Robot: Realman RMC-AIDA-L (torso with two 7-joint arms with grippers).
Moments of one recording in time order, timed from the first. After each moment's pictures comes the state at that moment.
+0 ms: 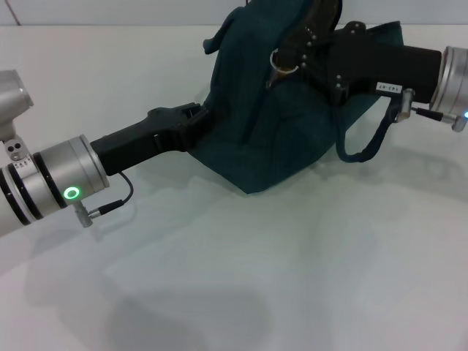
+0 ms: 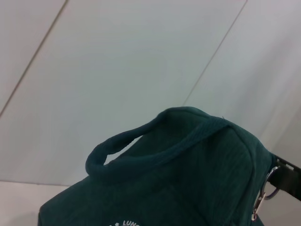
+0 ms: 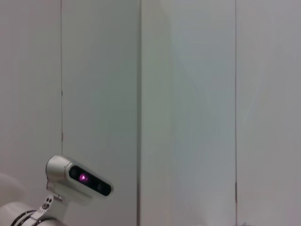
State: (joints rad) left arm -0.52 -2.09 0.91 0.32 1.42 1.41 -1.35; right arm 0.68 2.00 -1.27 -0.57 -1.23 -1.35 1.11
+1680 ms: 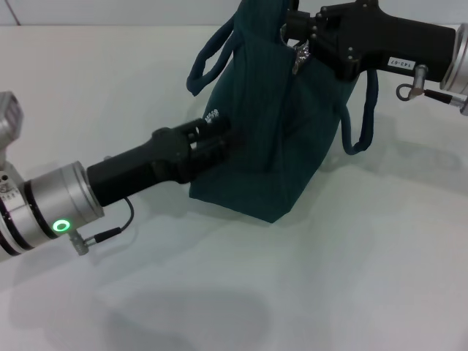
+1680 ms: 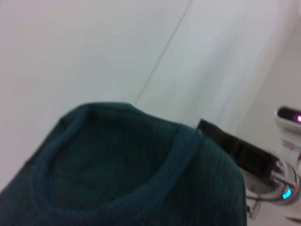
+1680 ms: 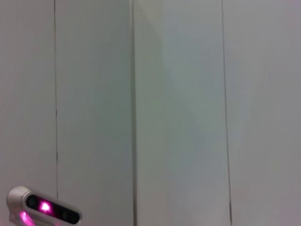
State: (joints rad) left arm -0.47 -2.09 0.96 0.31 1.40 1.57 -1.28; right arm 0.69 1.99 -1.20 -0.58 -1.24 -1.38 1.17
